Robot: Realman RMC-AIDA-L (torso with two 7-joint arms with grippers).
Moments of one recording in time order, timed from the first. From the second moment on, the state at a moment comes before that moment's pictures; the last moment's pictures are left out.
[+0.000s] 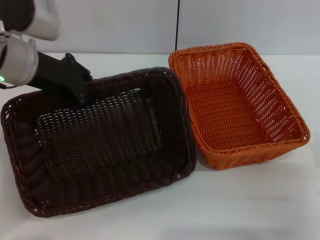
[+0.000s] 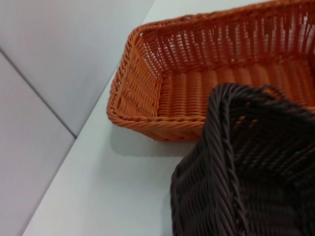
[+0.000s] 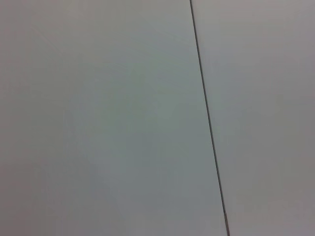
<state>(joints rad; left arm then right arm) -0.65 -2.06 -2.10 -1.37 2.48 -1.51 1.38 0.08 2.08 -2.50 -0.59 -1.96 1.44 2.95</state>
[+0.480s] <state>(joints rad) -0.63 -2.06 -1.95 -1.38 2.48 -1.33 1.36 0.09 2.08 -2.50 -0.58 -1.96 1.43 2.95</state>
